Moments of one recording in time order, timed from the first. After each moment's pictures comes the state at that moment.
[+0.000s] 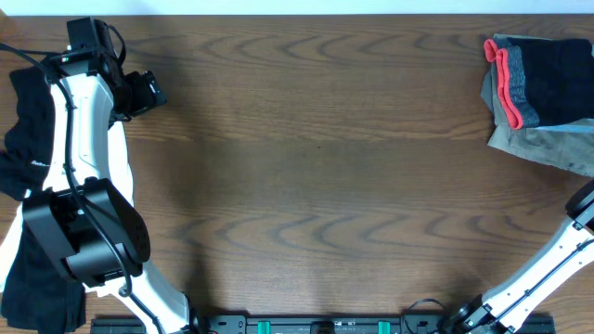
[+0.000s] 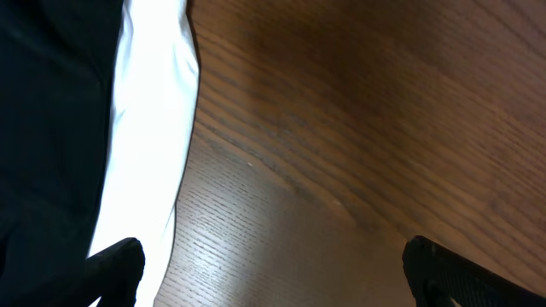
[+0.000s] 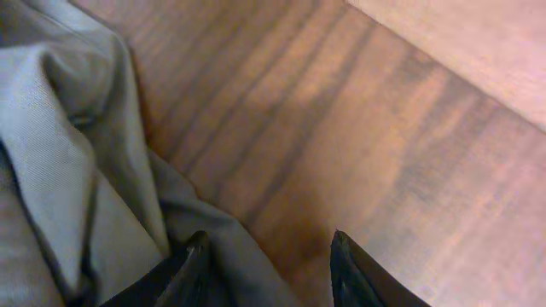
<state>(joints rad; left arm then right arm) 0.25 1.93 1.70 -1.02 -0.04 -0.25 -0.77 2.59 2.16 -0.47 -0.01 0.18</state>
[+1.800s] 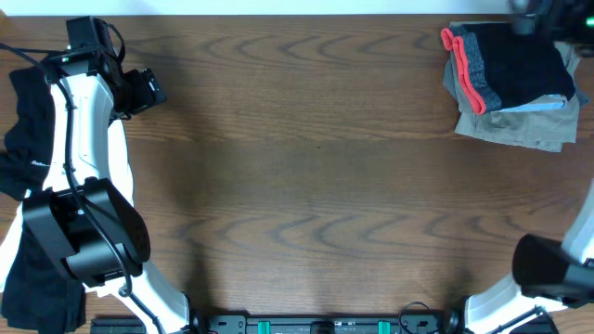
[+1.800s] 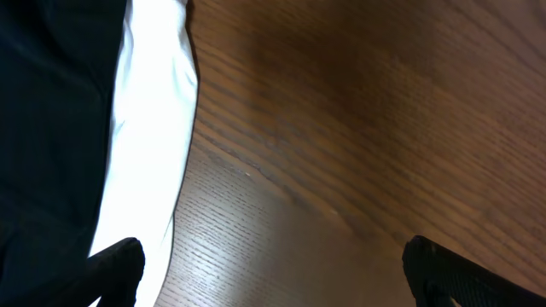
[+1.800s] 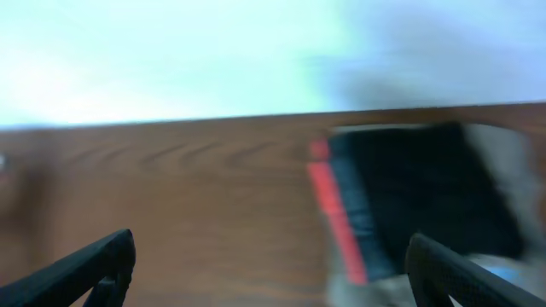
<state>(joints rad) 0.25 1.93 1.70 -1.00 -0.04 -0.25 -0.20 1.80 2.32 -1.22 -0.38 0.01</state>
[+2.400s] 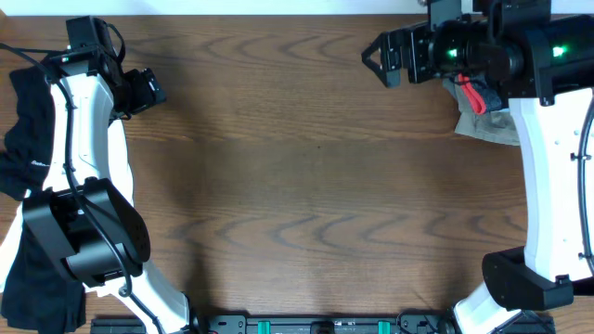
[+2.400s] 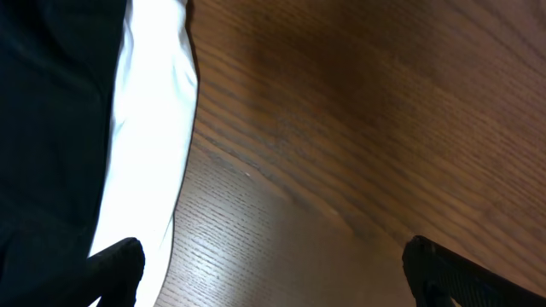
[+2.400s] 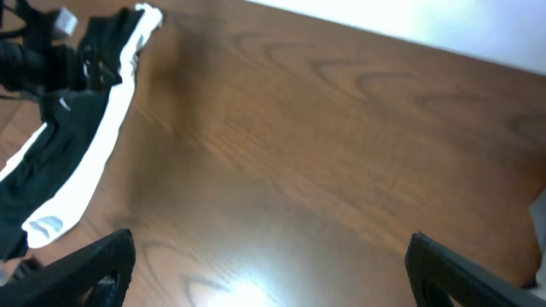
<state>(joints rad) 0.25 1.93 1.70 -1.00 -0.04 -0.25 0.23 1.79 2.32 -1.39 -0.39 0.02</state>
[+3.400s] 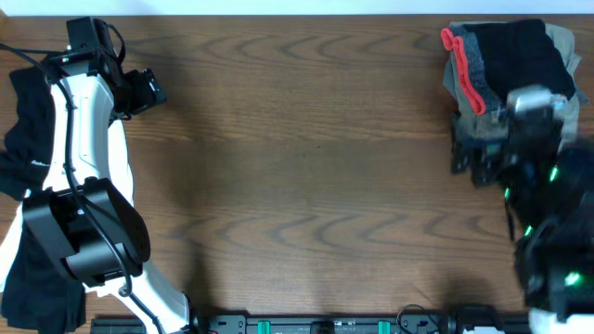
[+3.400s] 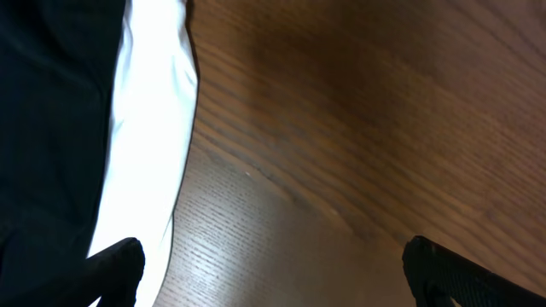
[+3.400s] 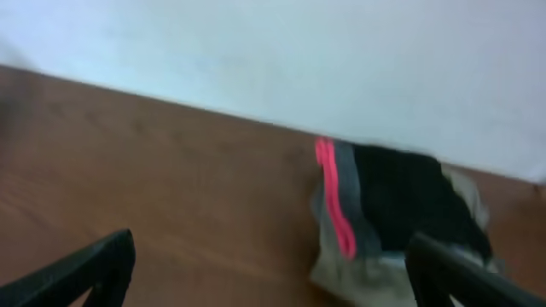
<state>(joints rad) 0.25 1.93 1.70 -0.99 -0.04 -0.25 -0.02 0.75 0.89 -0.45 -0.14 -0.13</state>
